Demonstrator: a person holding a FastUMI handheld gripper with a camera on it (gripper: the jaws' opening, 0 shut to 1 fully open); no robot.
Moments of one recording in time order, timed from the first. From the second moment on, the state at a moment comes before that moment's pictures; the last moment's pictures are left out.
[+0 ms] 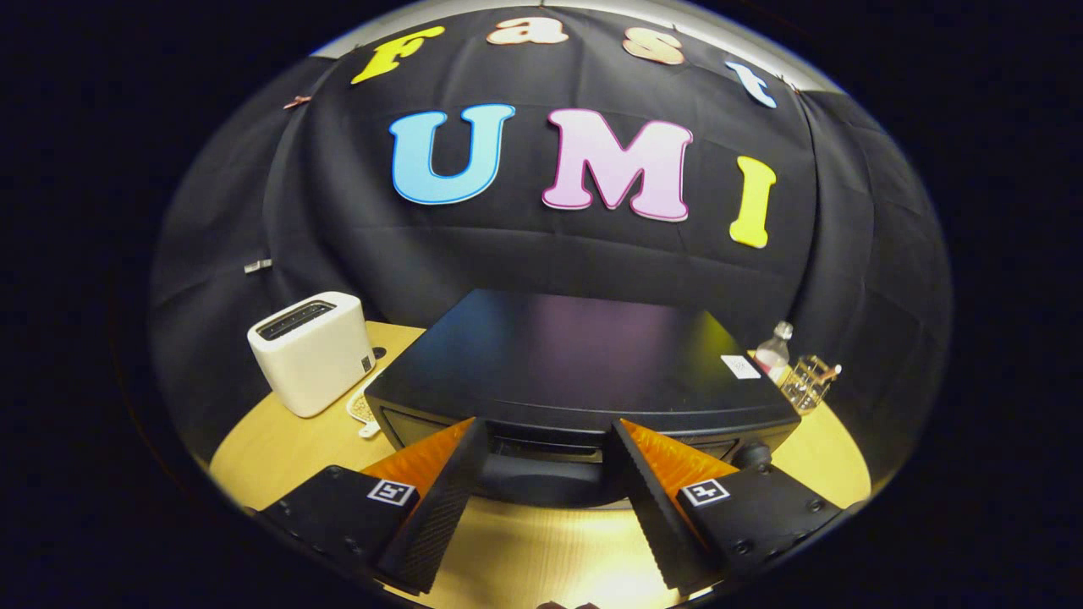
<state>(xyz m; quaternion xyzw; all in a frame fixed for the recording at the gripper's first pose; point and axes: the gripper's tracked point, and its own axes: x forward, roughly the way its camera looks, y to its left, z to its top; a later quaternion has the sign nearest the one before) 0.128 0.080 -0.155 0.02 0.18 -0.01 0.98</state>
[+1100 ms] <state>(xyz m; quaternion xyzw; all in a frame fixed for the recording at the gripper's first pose) 0.011 0.092 -0.228 0.00 0.27 0.06 0.96</state>
